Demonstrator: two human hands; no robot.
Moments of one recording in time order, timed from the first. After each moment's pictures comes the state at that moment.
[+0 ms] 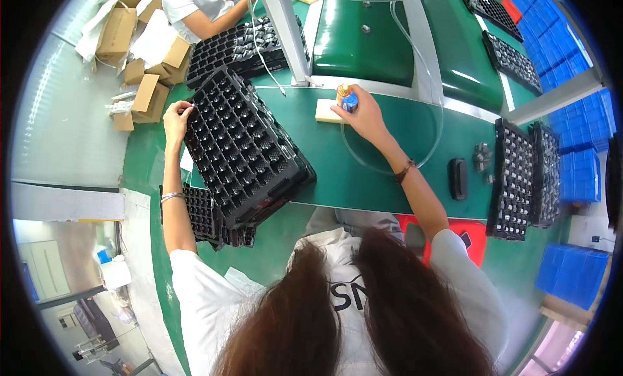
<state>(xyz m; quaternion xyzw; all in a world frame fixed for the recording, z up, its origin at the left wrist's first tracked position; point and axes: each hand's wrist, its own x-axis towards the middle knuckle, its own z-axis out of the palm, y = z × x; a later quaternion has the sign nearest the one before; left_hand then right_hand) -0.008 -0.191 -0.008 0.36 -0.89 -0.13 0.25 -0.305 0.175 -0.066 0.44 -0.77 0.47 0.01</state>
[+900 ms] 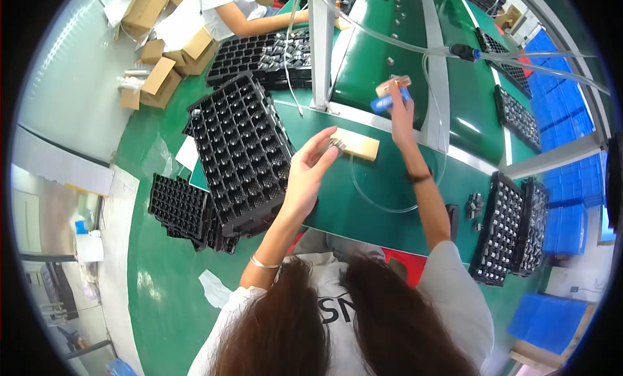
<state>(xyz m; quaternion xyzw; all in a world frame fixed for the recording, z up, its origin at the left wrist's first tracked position) -0.123 0.115 0.033 0.21 -0.52 -0.77 0.30 -0.365 0.139 -0.013 0.25 -0.58 0.75 -0.19</state>
